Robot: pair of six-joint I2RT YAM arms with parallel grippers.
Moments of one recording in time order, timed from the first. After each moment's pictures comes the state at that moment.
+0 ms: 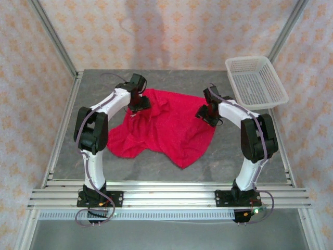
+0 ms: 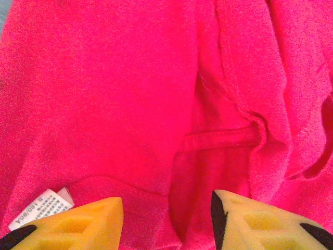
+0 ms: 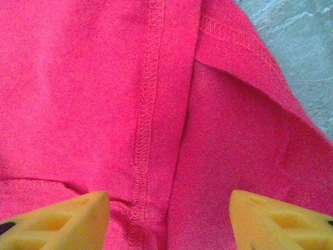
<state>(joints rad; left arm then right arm) -0.26 2.02 1.61 -0.78 0.05 -0.56 0.28 1.82 1.25 -0.64 -0.08 0.79</state>
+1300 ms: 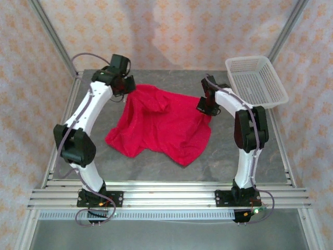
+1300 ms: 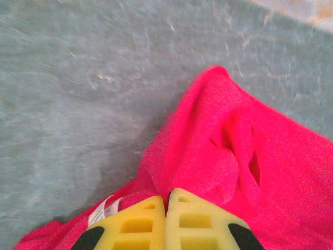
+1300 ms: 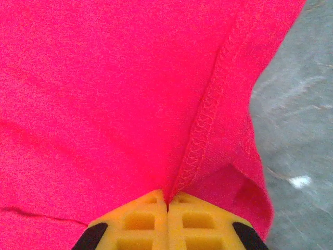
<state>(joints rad) -0.17 1.75 1.79 -0.97 -0.07 -0.52 0.26 1.98 1.56 -0.88 -0.03 0.66</state>
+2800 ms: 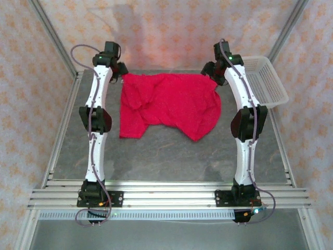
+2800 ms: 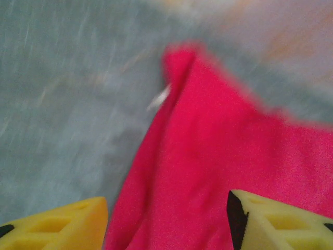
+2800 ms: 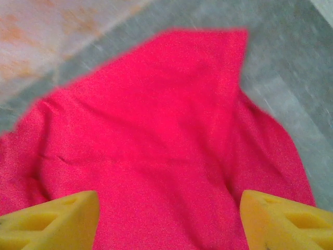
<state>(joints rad) 0.00 2.57 2.79 -1.28 -0.11 -0.52 0.17 2.22 2.32 -1.12 -0.02 0.64</state>
